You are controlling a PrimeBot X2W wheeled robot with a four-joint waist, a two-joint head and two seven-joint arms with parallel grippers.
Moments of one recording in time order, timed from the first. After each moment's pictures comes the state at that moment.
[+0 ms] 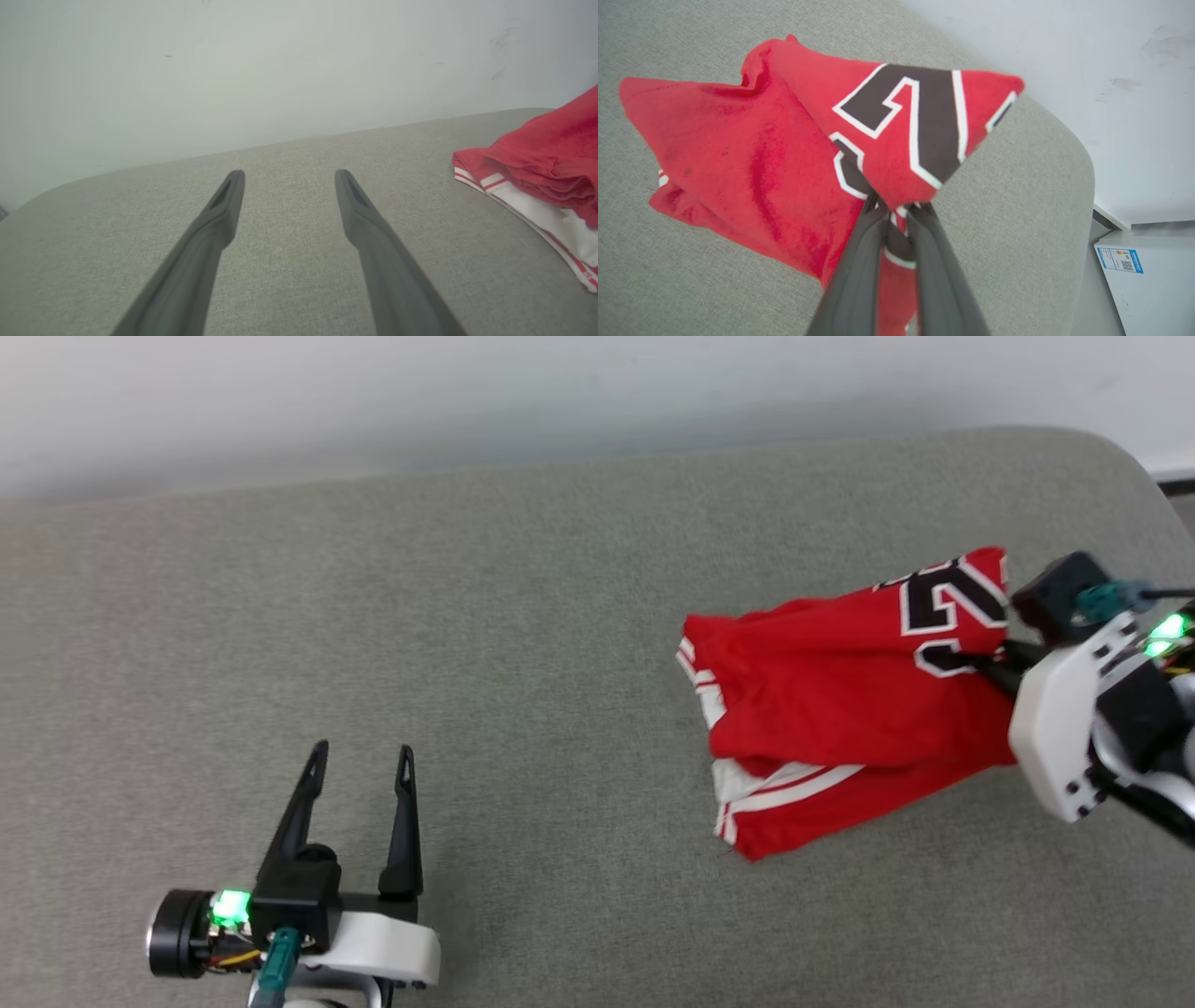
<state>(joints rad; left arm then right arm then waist) -0.01 0.11 -0.12 0.01 -0.02 0.11 -0.26 -0.65 -0.71 0.65 0.15 0.56 0.13 0.48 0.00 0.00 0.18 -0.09</state>
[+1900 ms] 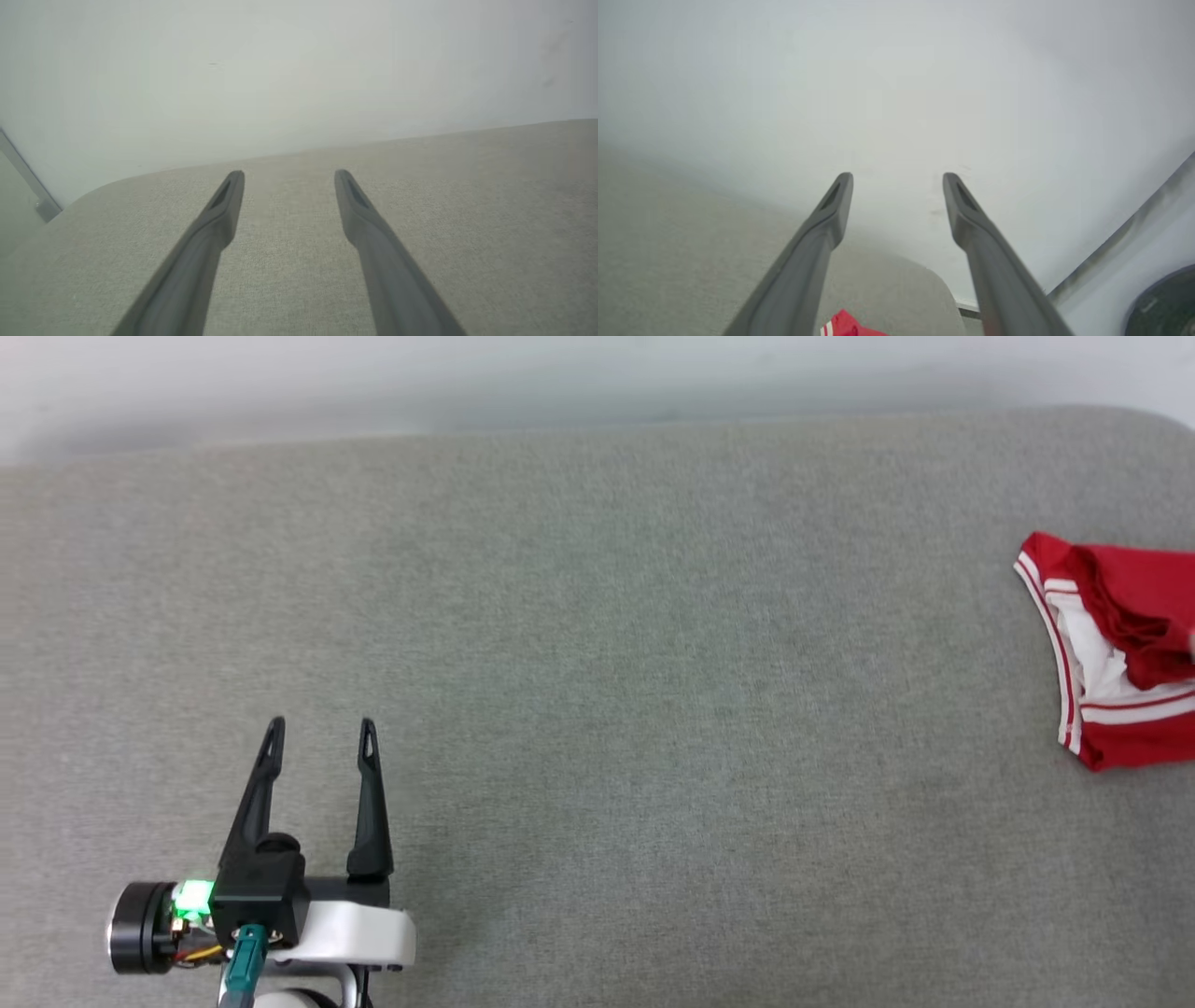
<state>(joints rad) -0.03 0.15 -0.11 -0.05 -0.04 0.16 -0.26 -0.57 -0.48 -0.05 0.19 0.08 0.13 -0.03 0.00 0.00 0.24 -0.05</state>
